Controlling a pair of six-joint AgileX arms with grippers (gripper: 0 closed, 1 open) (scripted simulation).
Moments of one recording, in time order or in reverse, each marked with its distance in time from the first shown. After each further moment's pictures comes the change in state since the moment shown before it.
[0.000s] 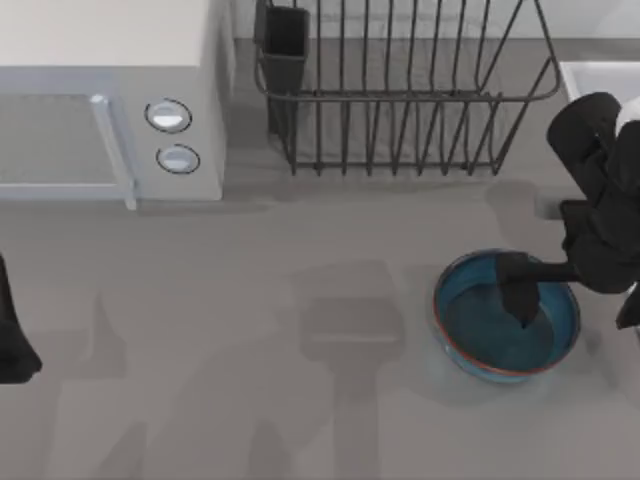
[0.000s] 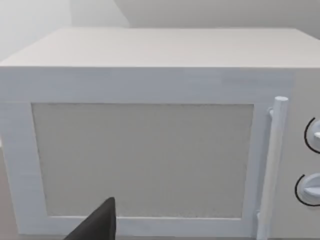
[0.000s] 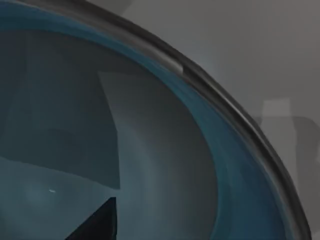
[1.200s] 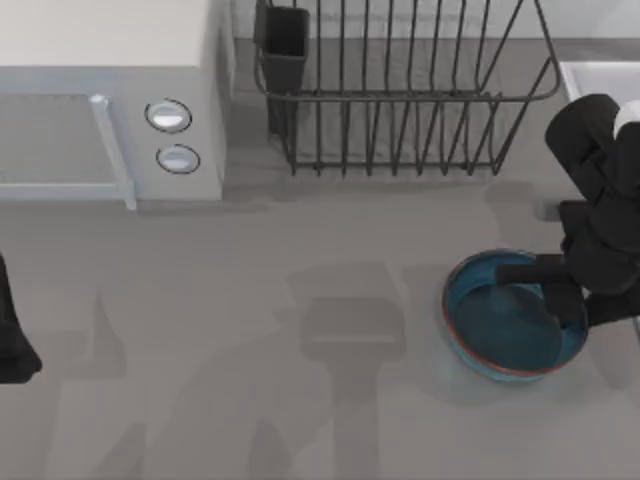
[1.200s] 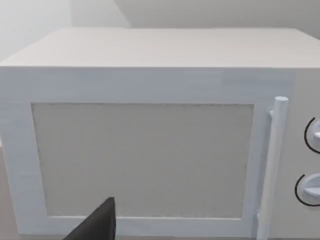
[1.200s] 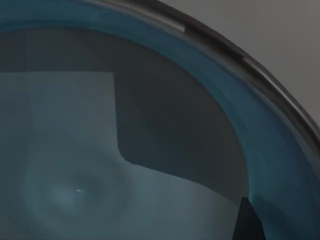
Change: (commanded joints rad) left arm 0.000 0.000 0.000 0.000 0.000 0.000; right arm 0.000 0.000 0.000 0.000 0.000 0.000
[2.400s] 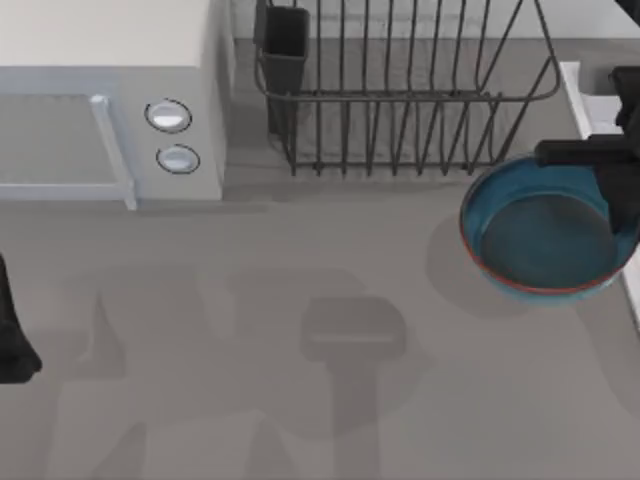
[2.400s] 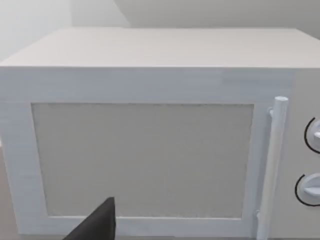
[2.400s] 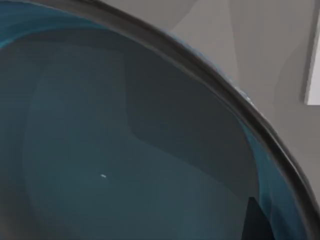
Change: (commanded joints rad) left arm 0.000 0.000 0.000 0.000 0.000 0.000; right arm -0.003 -0.120 0.459 -0.580 0.000 -0.006
